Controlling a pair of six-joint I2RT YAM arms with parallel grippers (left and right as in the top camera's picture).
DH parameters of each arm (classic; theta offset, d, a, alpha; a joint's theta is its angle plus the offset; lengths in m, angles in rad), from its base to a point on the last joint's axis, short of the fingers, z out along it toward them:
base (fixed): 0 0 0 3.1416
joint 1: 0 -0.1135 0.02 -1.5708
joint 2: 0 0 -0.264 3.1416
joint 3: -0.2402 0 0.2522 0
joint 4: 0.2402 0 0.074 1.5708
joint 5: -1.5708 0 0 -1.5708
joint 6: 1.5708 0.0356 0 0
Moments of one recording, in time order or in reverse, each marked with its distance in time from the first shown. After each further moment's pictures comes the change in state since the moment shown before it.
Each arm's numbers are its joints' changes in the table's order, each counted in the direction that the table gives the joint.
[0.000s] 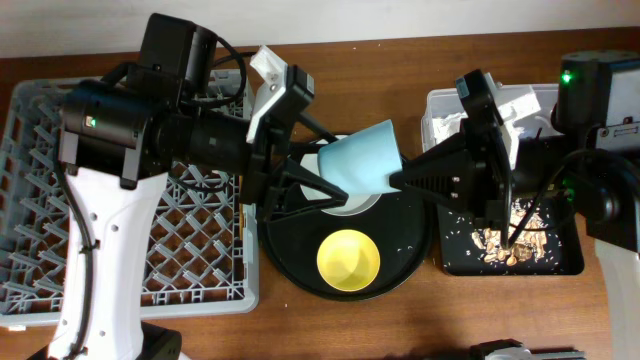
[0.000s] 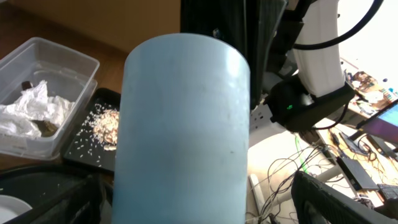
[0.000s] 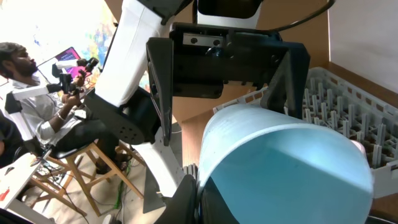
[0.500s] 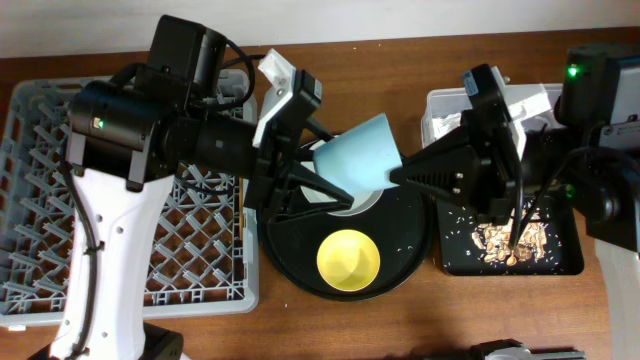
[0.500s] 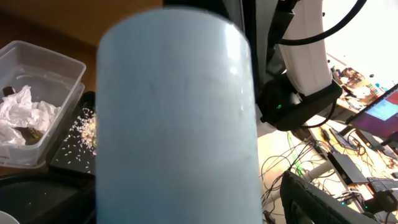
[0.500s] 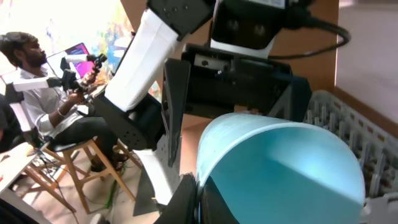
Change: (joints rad) left arm 0.031 0.000 0.000 -0.001 -0.016 0.002; right arm 0.000 0.000 0.000 -0.115 0.060 0.000
